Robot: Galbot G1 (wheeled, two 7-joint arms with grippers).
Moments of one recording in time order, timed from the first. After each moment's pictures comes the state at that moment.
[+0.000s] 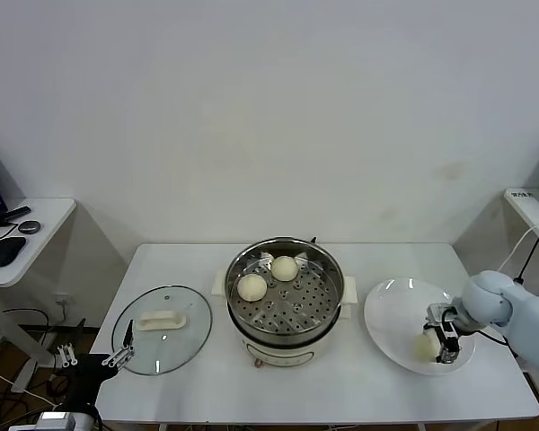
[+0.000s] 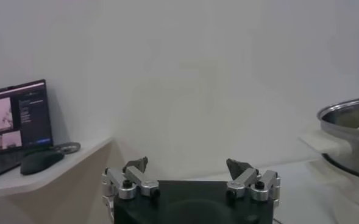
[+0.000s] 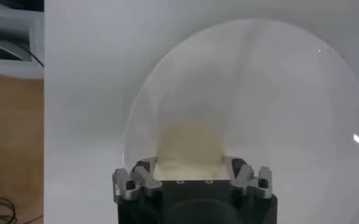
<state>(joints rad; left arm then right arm) 1.75 -1.27 -0.77 -2.14 -0.17 -0.02 -0.08 -0.31 0.47 -0.58 1.45 -0.21 -0.25 -1.10</state>
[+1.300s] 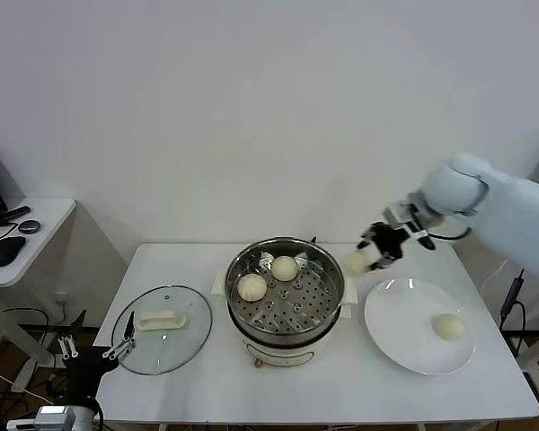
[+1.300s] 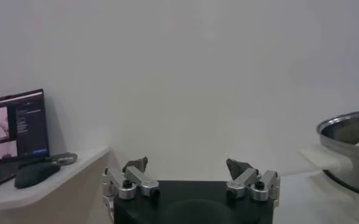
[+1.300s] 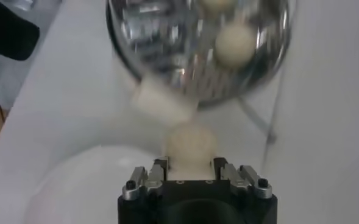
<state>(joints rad) 1.73 -1.27 -0.76 -2.16 -0.18 -0.02 -0.07 0.46 0.68 -1.03 1.52 0.16 -0.05 -1.20</state>
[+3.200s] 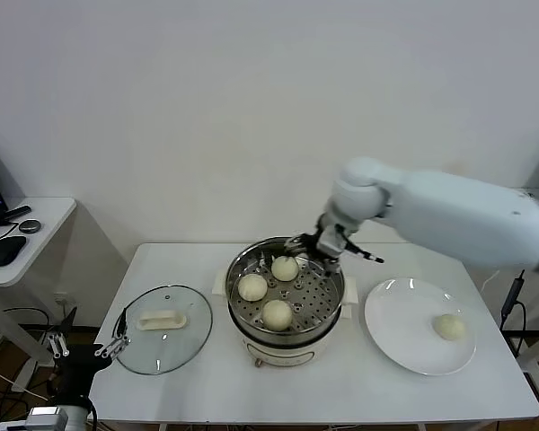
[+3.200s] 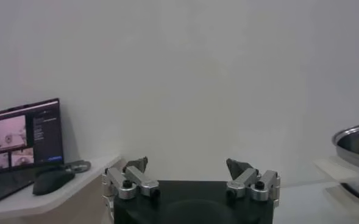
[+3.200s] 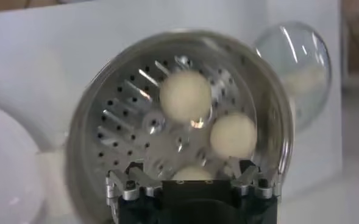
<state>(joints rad) 1.74 -1.28 -0.79 -2.17 -0.17 -0.03 -0.08 0.56 0.87 -1.19 1.53 -0.02 0.20 -1.11</state>
